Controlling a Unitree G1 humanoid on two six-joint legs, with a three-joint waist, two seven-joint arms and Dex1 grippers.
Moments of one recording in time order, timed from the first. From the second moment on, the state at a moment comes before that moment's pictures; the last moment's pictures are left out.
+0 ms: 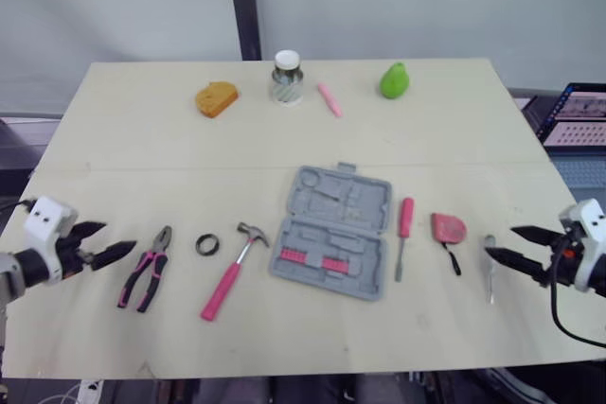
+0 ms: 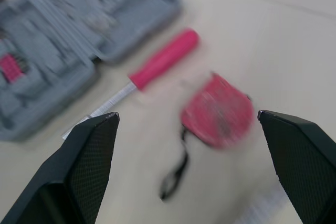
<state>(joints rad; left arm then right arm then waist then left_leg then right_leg) -0.18 0.90 0.30 0.19 -0.34 0.40 -0.96 0.00 -0.90 -0.40 -0.03 0.54 0.52 1.02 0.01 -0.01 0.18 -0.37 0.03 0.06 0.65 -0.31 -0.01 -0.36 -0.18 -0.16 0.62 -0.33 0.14</state>
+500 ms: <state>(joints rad) -0.60 0.58 -0.22 0.24 -0.19 0.34 -1.06 -0.06 -0.76 -0.07 -0.32 0.39 0.72 0.68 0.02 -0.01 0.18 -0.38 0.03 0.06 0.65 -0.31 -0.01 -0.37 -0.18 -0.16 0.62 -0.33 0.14</state>
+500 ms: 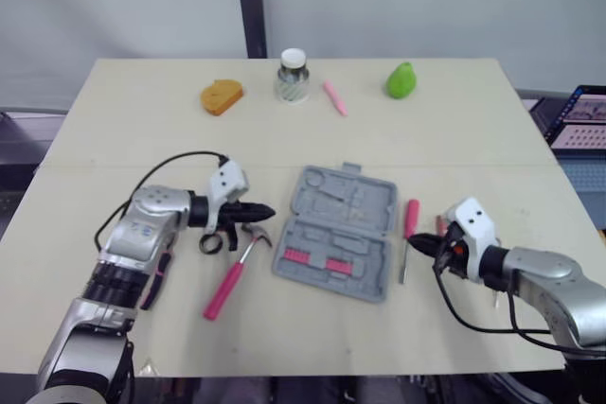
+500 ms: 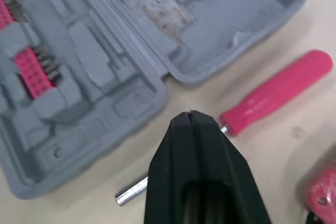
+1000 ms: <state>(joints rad) -0.75 0.42 -0.27 0.62 -0.01 0.10 -0.99 -0.12 -0.67 0.00 -0.24 0.29 0.70 0.63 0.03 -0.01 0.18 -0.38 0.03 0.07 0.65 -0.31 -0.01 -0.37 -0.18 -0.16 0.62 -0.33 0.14</state>
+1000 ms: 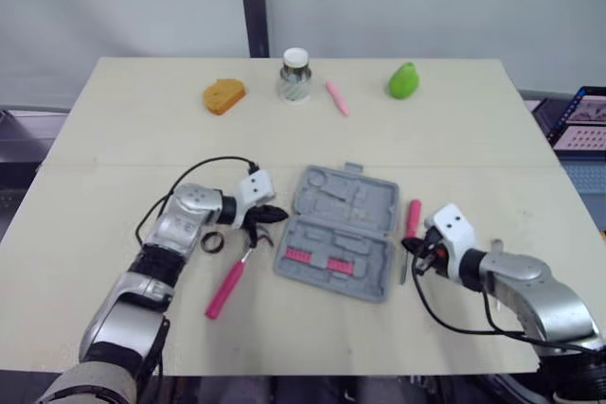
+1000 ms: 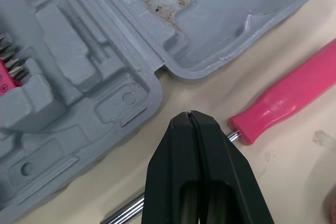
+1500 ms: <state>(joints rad) -0.77 0.36 -0.27 0.72 0.04 0.02 -0.97 -0.19 -0.62 0.06 -0.14 0.24 0.66 0.63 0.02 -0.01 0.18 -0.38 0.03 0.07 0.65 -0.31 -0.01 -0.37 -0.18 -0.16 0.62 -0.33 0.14</state>
